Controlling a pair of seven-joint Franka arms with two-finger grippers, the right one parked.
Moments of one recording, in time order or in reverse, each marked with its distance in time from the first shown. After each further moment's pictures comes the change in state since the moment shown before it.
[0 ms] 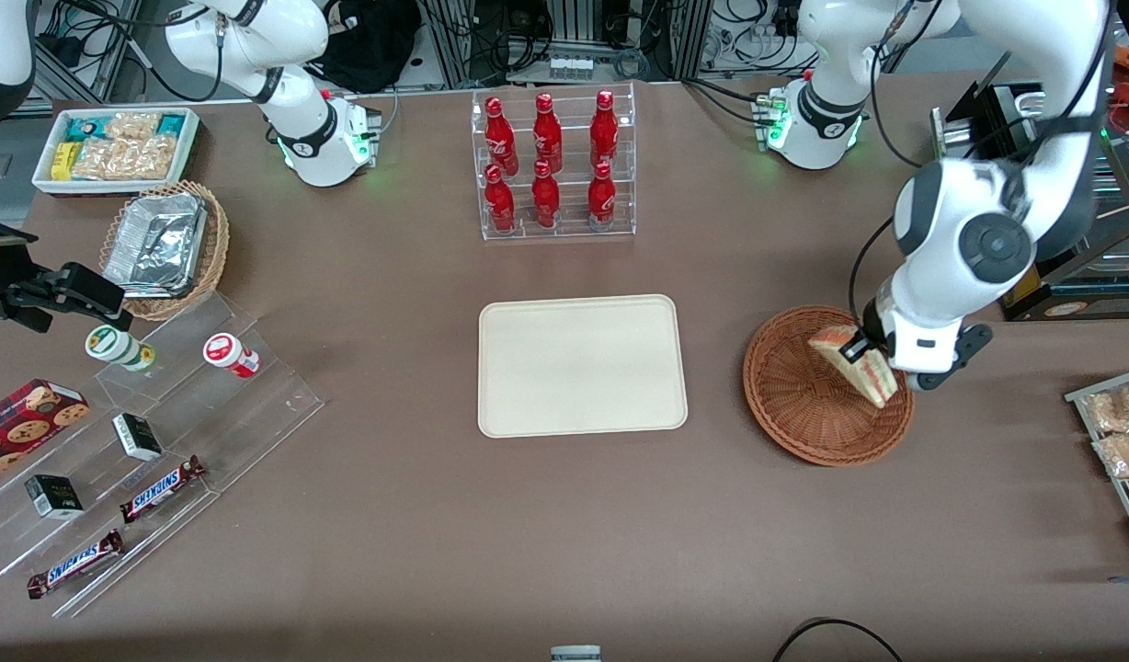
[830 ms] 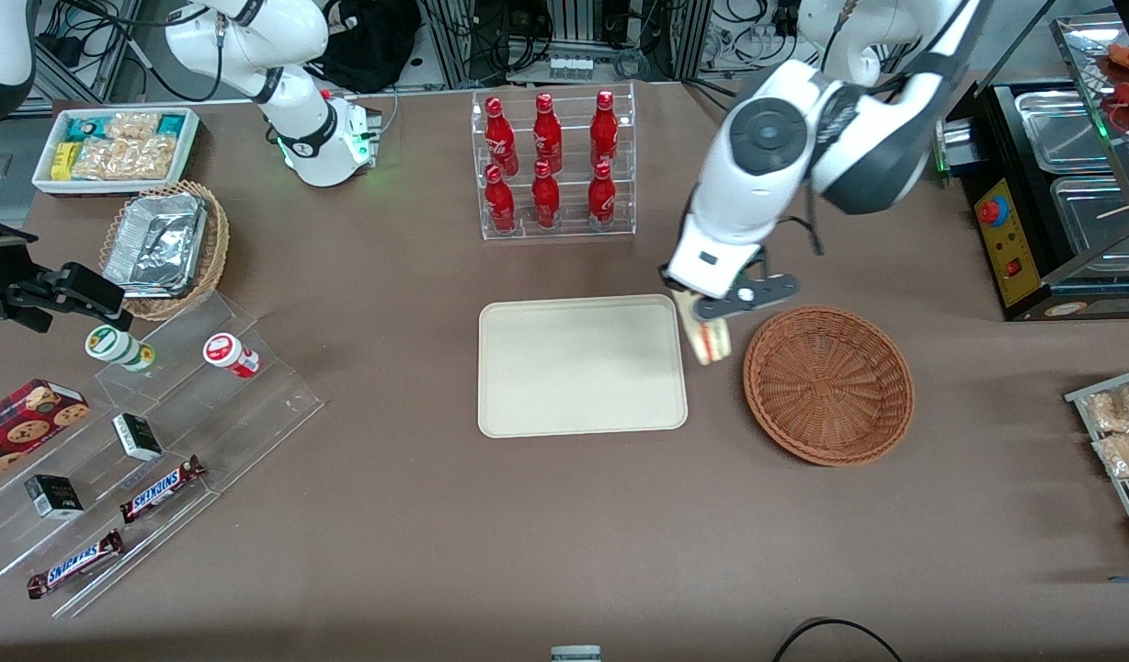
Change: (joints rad) arm -0.045 0.123 -0.455 0.256 0.034 -0.164 -0.091
